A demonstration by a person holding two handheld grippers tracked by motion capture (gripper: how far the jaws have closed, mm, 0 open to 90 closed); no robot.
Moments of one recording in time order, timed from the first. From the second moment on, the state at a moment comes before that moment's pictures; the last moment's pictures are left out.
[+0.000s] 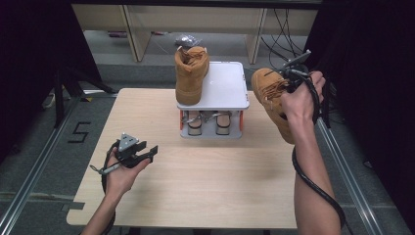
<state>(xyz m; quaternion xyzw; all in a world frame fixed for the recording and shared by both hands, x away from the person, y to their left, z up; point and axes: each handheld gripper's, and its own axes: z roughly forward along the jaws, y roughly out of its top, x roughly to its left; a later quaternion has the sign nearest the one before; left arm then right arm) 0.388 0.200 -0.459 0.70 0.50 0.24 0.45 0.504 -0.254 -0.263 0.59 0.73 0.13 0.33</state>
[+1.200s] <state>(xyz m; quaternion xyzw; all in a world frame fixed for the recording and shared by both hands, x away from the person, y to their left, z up) 0.388 0.199 -0.459 0.71 0.49 0.24 0.45 0.535 -0.218 -0.238 0.58 0.74 0.13 0.33</state>
